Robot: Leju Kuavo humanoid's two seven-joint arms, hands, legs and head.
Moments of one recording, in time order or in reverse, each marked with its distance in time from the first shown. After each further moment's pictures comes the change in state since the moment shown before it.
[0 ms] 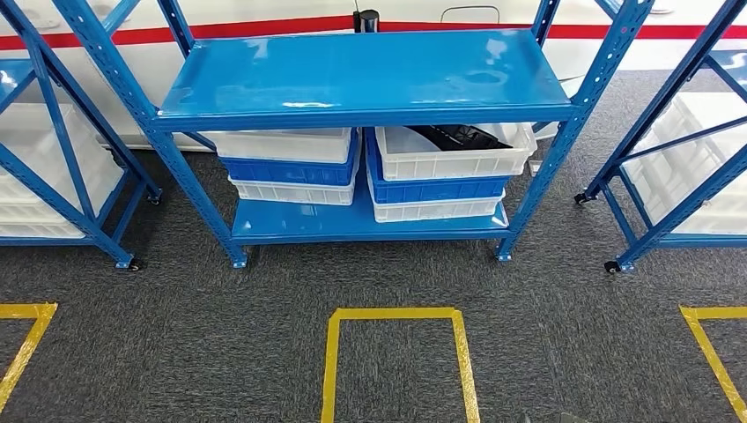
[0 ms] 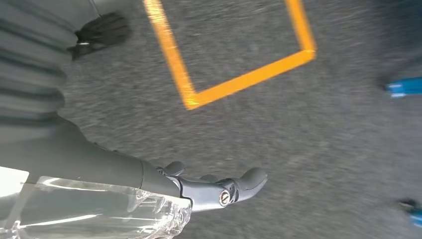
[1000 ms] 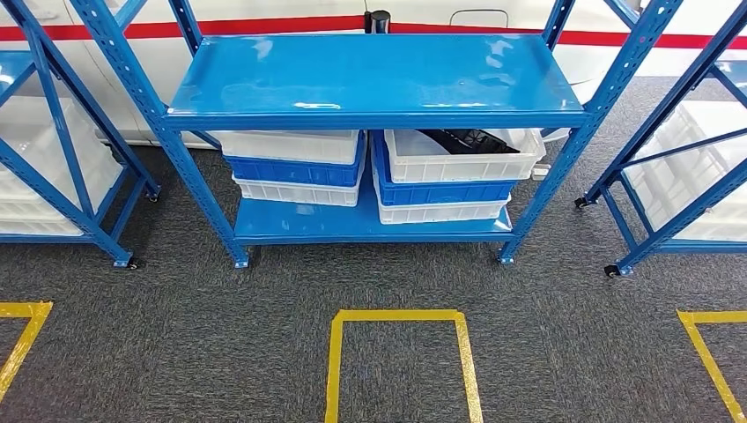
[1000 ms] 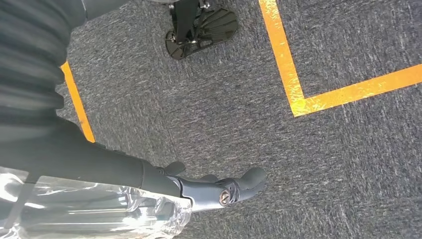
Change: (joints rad) left arm 0.018 0.001 -0.004 0.040 -0.029 0.074 0.098; right arm -0.051 -0.052 0.030 0.285 0.113 -0.124 0.216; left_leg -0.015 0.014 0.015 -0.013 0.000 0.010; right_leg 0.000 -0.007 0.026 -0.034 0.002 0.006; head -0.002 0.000
